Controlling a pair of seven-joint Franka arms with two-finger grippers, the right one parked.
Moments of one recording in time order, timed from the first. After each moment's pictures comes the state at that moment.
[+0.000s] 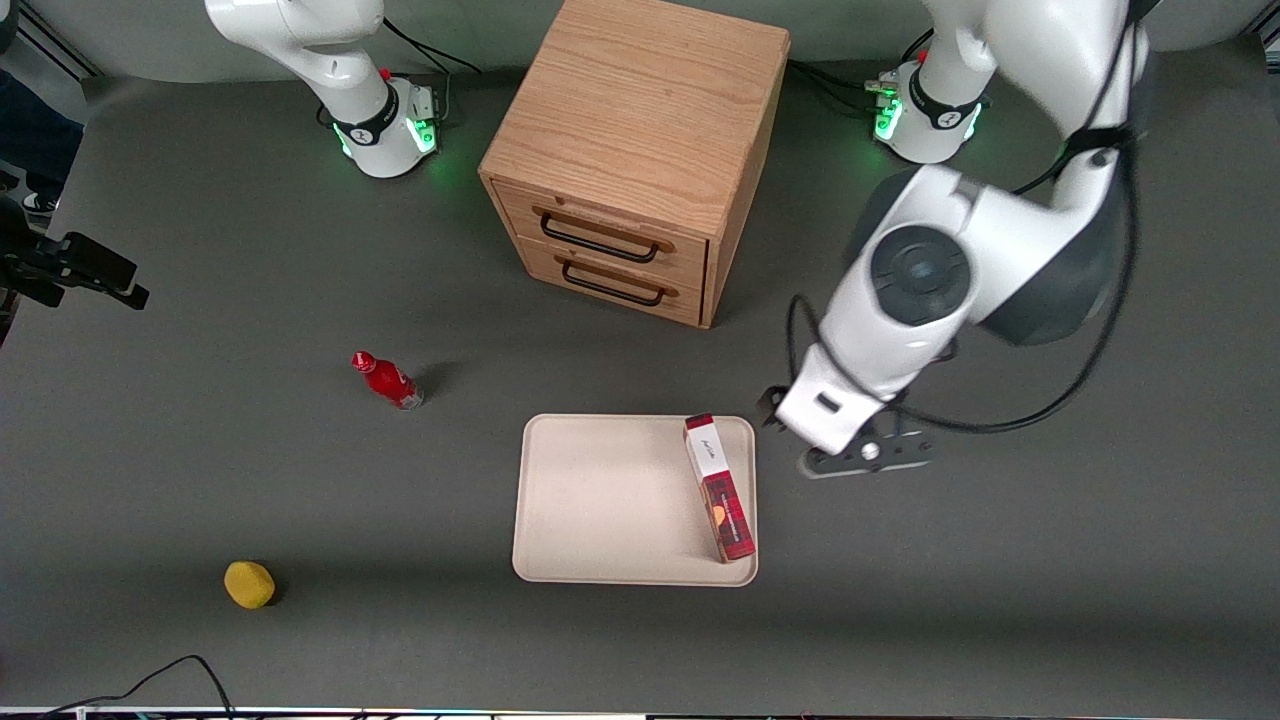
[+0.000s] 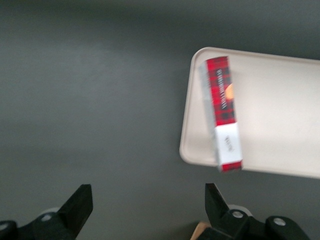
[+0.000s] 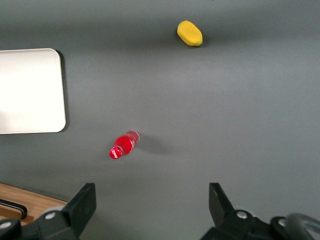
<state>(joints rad) -0.24 0.48 -0.28 -1.24 0.15 1.71 -0.61</state>
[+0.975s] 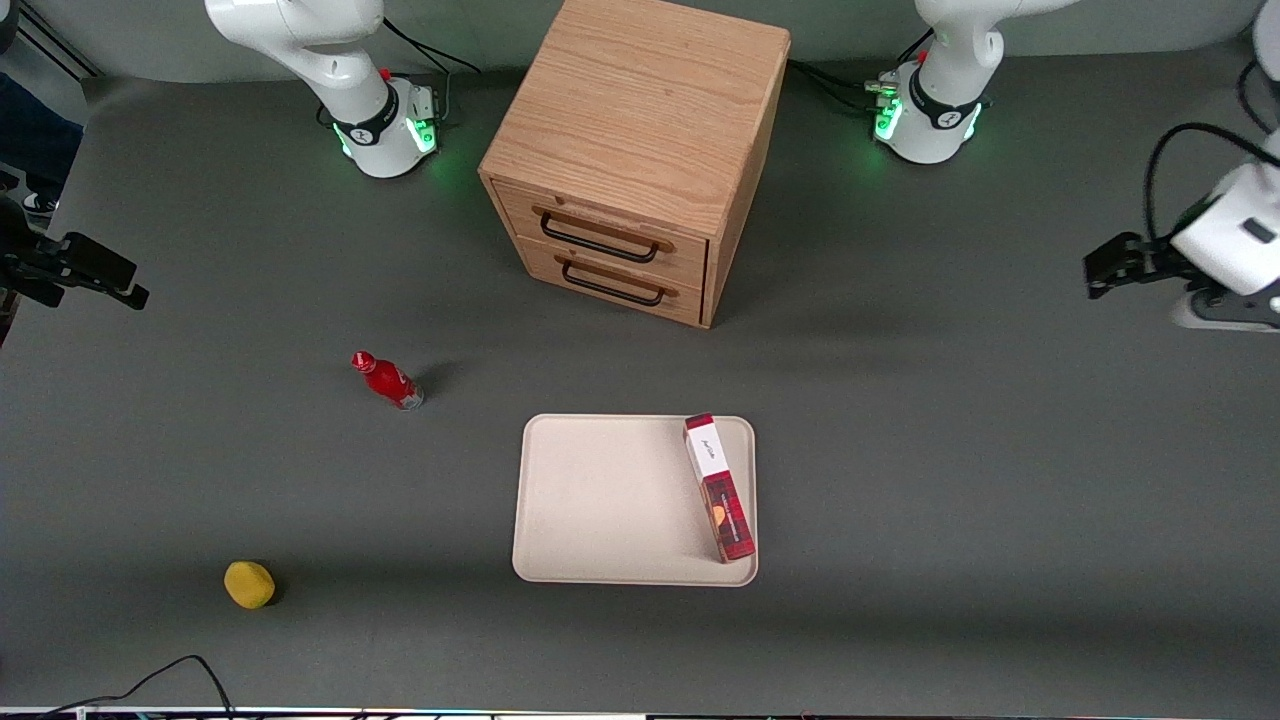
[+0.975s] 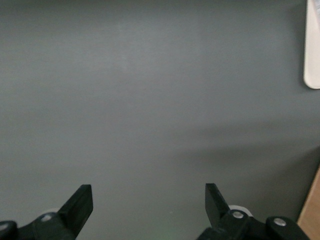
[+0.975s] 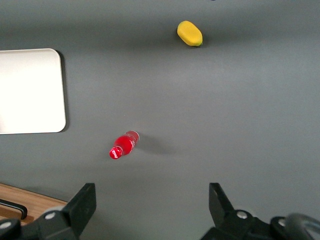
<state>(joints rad) 0.16 -0.01 -0.17 -1.66 0.08 1.60 0.10</state>
